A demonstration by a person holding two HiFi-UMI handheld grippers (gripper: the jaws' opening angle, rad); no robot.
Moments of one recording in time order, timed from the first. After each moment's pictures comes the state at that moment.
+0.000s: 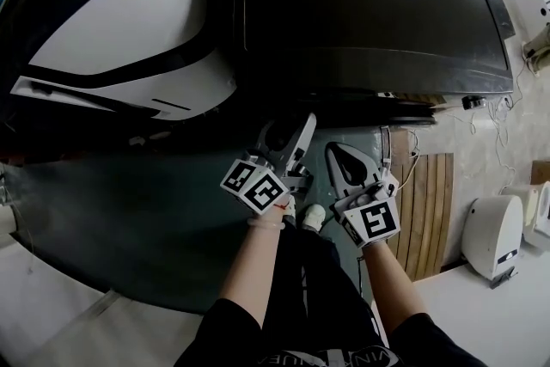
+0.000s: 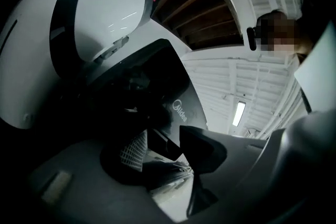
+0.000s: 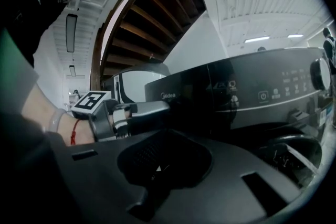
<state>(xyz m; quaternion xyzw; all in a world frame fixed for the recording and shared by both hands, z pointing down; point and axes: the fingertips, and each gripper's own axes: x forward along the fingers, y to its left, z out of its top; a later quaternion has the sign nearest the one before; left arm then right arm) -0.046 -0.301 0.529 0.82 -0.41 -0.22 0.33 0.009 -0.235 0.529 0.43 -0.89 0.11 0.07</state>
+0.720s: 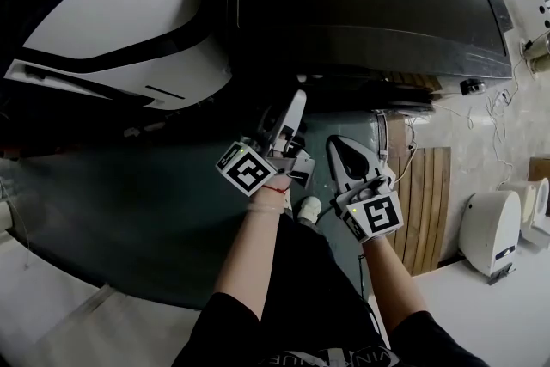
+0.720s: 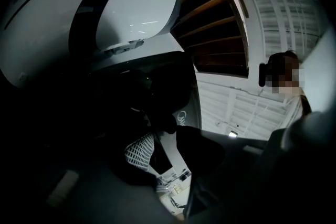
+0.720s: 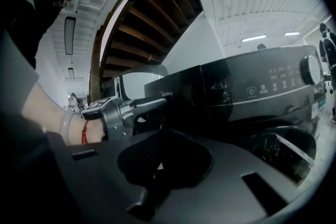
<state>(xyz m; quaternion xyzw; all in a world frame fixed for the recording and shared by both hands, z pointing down) -0.048 -0.302 0.521 0.77 -0.36 -0.34 0.40 0.025 -0.215 0.533 0.43 -0.89 0.11 0.06</state>
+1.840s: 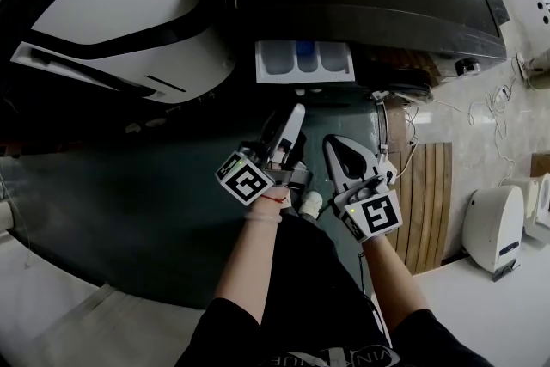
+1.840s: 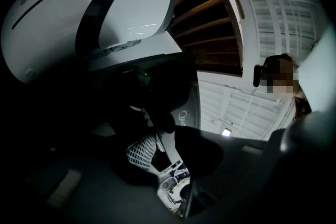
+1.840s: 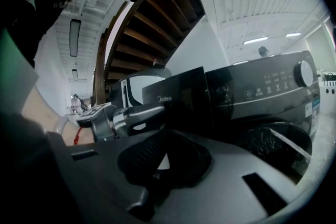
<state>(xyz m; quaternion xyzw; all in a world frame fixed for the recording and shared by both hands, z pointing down) -0.041 -0.239 0.525 0.78 -0.34 -0.34 0.40 0.023 -0.174 0.526 0.42 -0.90 0.11 0.05</state>
